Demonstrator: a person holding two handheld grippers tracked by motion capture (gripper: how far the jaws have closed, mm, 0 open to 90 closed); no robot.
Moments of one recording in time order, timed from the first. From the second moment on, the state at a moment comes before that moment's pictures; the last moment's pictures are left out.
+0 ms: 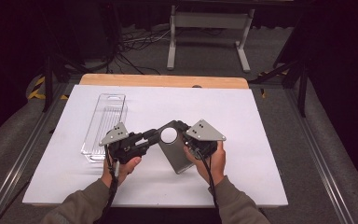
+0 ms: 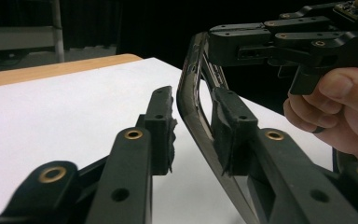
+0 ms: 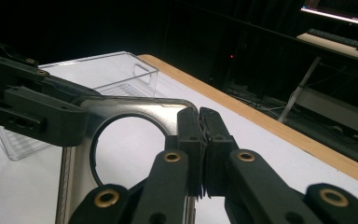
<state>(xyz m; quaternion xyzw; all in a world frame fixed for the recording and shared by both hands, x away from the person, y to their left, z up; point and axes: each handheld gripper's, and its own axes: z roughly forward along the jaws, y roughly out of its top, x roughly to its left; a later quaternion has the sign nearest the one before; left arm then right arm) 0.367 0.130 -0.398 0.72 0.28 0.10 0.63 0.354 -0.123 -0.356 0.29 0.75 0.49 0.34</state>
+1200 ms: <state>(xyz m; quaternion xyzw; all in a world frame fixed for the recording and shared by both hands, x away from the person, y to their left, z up) 0.363 0.151 -0.383 0.72 0.27 0.16 0.62 0.339 -0.115 -0.355 0.26 0.75 0.51 0.34</state>
